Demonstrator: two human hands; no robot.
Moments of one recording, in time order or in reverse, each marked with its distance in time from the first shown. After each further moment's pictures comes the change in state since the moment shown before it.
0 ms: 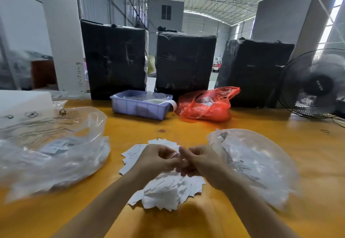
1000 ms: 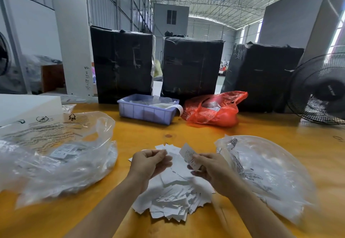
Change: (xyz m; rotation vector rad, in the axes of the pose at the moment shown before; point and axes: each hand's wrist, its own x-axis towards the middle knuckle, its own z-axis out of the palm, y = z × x) left_hand 0.014 -0.019 -0.020 -0.494 0.321 -0.193; right_hand 0.033 0.030 -0.004 0.203 0.159 0.121
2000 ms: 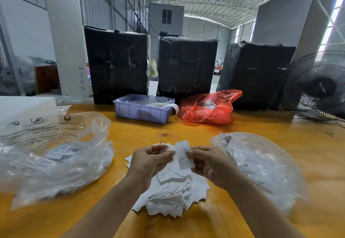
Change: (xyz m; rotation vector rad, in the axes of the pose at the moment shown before) left_hand -0.022 0.013 0.014 -0.179 -0.091 -0.024; right_hand -0.022 -0.028 0.002 0.223 -0.094 0.065
